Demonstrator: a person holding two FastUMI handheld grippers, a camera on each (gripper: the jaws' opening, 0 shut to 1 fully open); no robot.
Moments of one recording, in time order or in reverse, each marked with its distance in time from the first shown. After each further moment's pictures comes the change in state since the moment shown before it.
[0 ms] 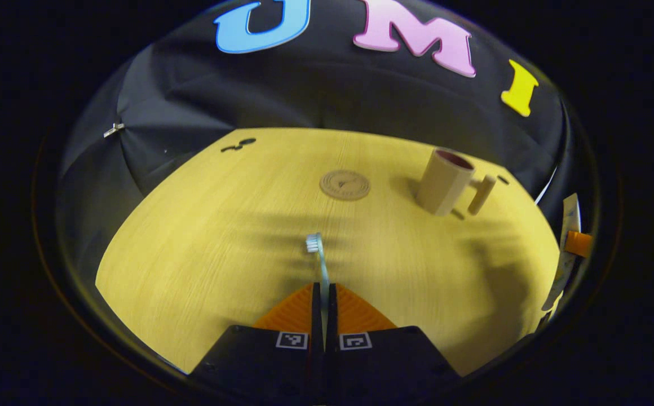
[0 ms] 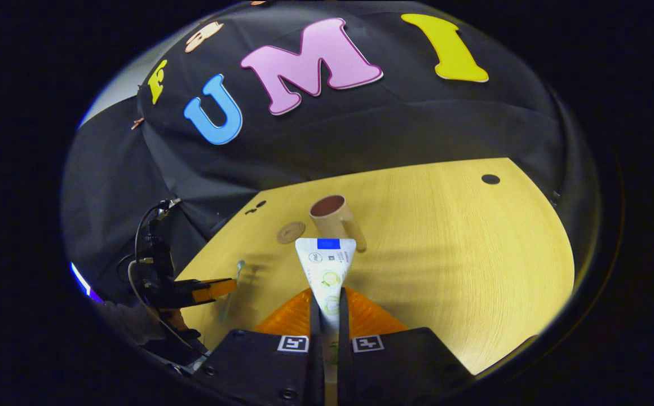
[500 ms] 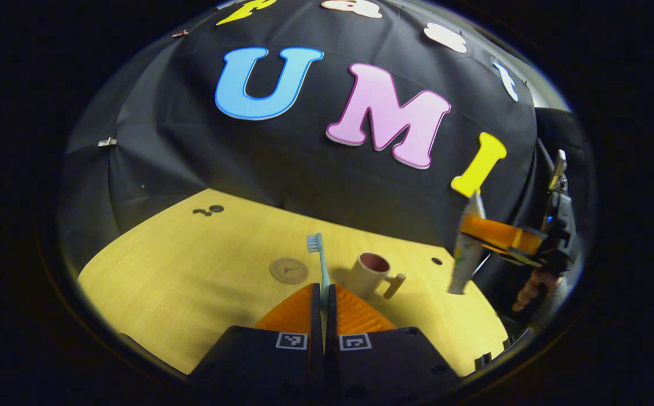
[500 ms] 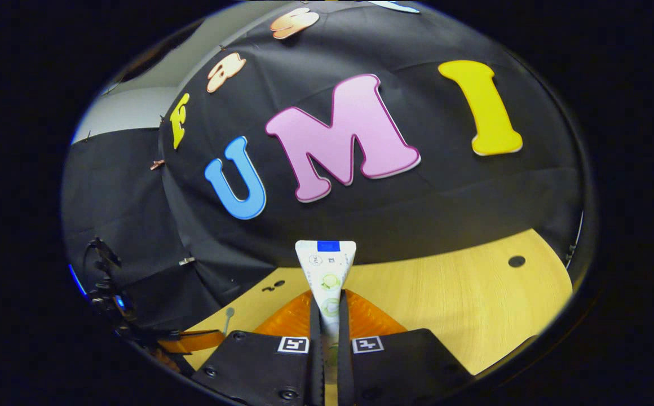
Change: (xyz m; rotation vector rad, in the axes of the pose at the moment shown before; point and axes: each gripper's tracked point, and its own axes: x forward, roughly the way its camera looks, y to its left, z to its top) left arm -0.096 -0.056 0.114 -0.124 -0.345 -0.246; right arm 0.055 0.047 0.171 -0.057 -0.420 0.091
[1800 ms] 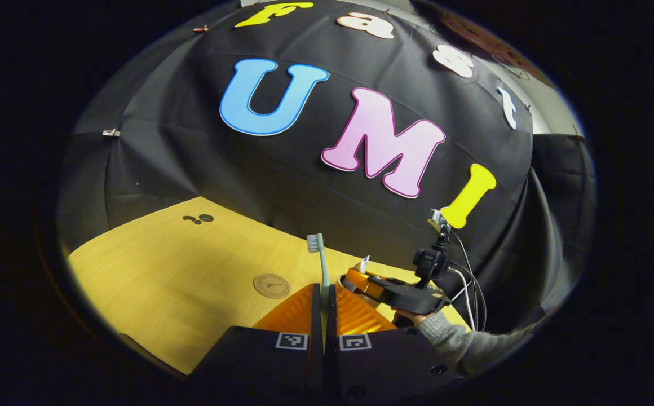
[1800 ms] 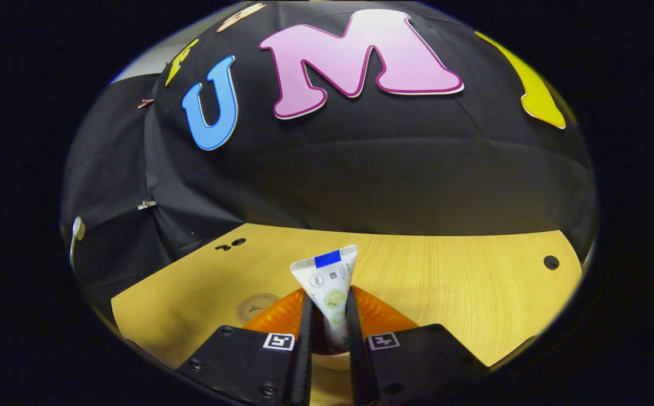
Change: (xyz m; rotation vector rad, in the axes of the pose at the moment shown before) left arm 0.003 -0.018 0.024 -0.092 -0.092 -0.048; right arm 0.125 -0.047 -0.149 -0.139 0.227 -0.051
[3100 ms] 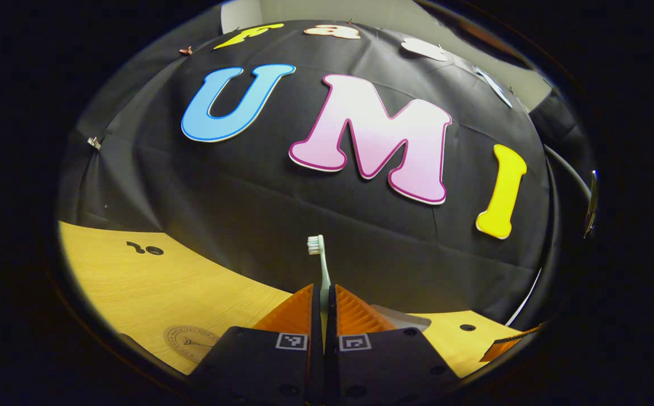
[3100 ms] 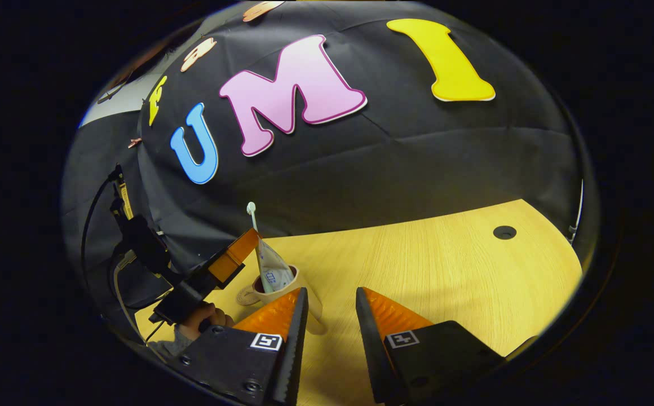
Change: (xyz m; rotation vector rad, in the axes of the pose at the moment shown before) left arm 0.257 -0.031 -0.037 0.126 -0.359 0.056; right arm -0.115 -0.095 -0.014 0.152 -0.040 -0.022
